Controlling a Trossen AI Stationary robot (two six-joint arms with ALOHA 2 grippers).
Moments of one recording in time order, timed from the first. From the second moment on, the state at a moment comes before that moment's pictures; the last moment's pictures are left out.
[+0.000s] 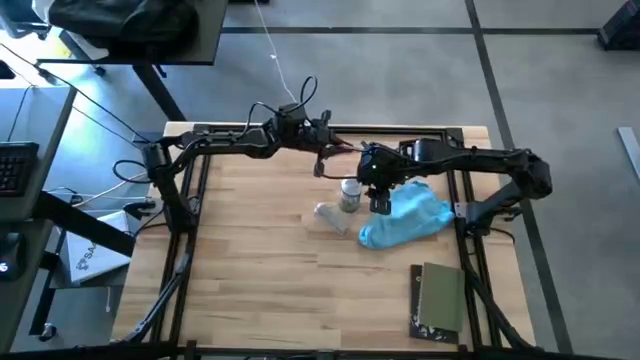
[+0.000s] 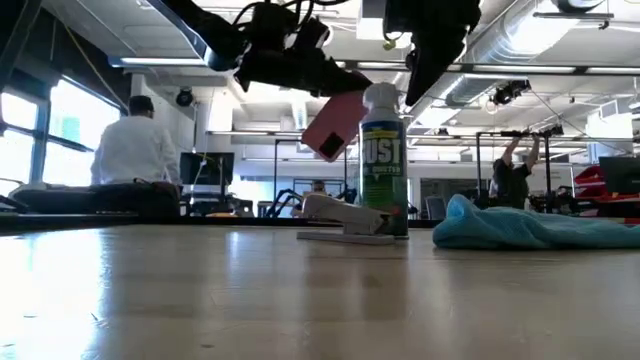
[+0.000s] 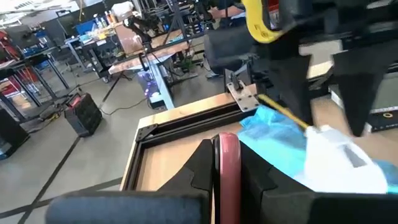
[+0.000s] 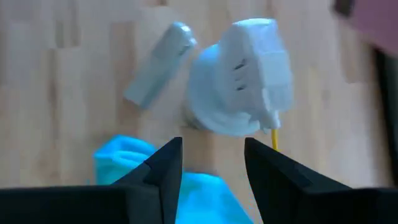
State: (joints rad) left arm 0.45 1.78 1.21 0.39 0.48 0.40; right arm -0.14 1.51 1.38 -0.99 0.11 -0.14
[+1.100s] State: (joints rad) left arm 0.48 1.71 1.21 0.50 0.44 0.47; right arm -0.21 1.30 1.34 -0.83 0.13 -0.39
